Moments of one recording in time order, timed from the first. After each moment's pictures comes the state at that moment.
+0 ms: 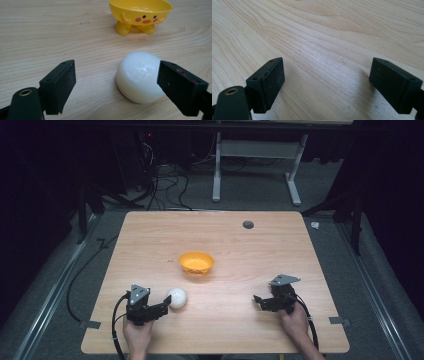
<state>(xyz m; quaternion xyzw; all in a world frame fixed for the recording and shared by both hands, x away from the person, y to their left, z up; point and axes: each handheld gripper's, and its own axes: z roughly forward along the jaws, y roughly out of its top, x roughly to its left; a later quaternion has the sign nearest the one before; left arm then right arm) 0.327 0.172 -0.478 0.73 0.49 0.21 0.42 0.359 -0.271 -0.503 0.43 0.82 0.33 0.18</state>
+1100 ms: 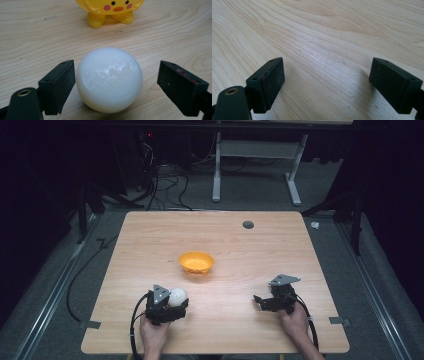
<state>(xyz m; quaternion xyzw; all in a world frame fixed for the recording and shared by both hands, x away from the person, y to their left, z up) 0.333 0.128 -0.489 0.76 0.47 0.19 0.41 0.359 -0.271 -0.503 0.43 0.82 0.33 0.18</state>
